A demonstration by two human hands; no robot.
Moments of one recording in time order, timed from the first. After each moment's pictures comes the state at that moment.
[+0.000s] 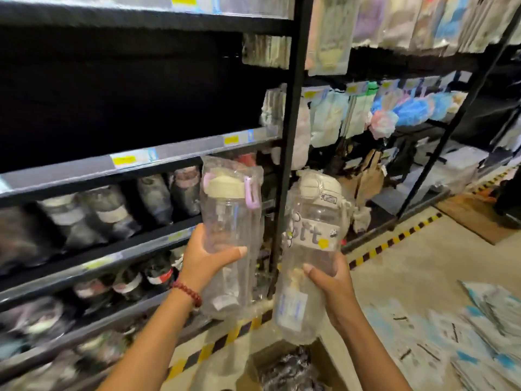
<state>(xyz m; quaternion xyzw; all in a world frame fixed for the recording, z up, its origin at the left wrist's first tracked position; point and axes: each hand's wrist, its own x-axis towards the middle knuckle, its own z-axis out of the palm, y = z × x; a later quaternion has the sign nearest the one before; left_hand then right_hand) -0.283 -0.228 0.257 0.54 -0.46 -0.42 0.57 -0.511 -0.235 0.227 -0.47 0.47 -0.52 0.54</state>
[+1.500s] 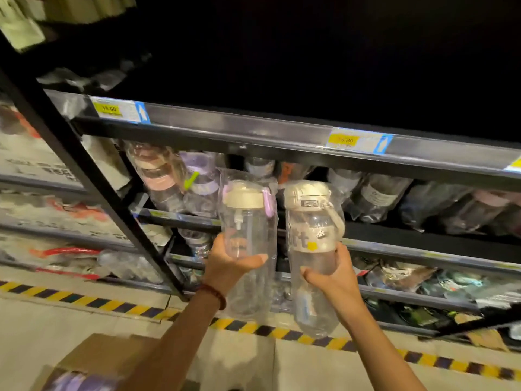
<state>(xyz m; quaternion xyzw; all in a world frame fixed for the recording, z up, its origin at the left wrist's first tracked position) 0.198 -0.045 0.136 0.69 -0.13 -0.31 0.64 0.036 -0.173 0.142 -0.66 0.37 -0.23 0.61</state>
